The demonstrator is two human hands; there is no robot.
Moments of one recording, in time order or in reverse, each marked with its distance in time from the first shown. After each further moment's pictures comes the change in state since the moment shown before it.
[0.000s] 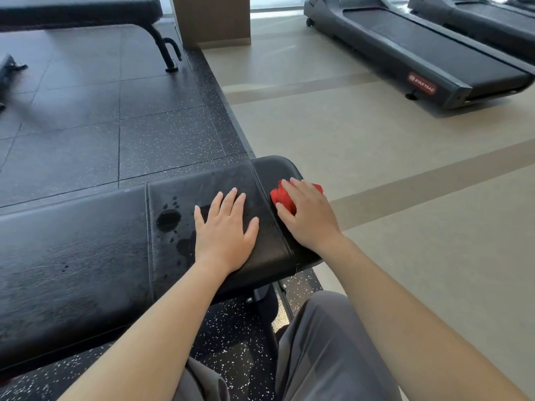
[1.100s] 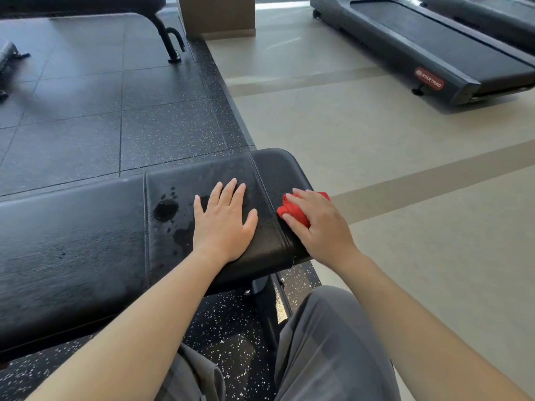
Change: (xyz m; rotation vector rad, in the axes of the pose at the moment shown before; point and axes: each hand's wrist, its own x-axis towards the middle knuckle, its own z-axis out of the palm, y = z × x) left_hand 0.002 0.002 0.002 0.014 -0.014 0.006; right_hand -0.042 0.012 -0.013 0.113 0.033 -0.099
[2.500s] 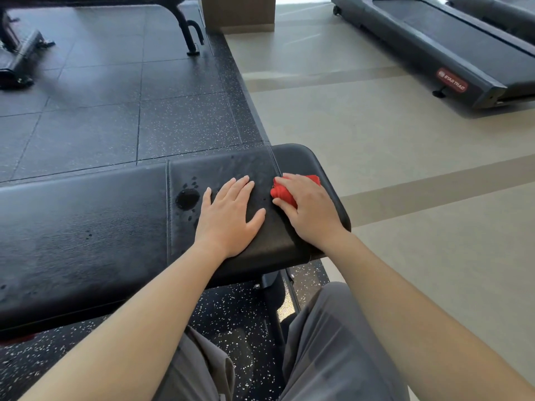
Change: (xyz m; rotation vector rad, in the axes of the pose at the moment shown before) left_hand -0.009 -0.025 -0.005 -0.015 0.048 0.061; right_hand 0.038 -0.028 0.025 -0.006 -0.048 -0.063
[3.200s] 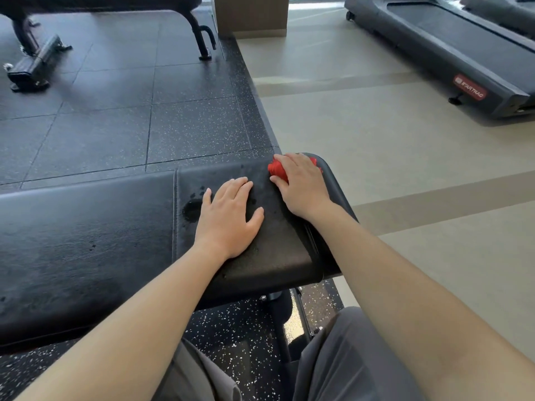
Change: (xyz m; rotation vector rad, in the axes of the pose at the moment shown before) left_hand 0.021 -0.016 -0.005 -0.038 0.057 -0.044; right_hand 0.083 0.005 0.025 -0.113 -0.036 0.047
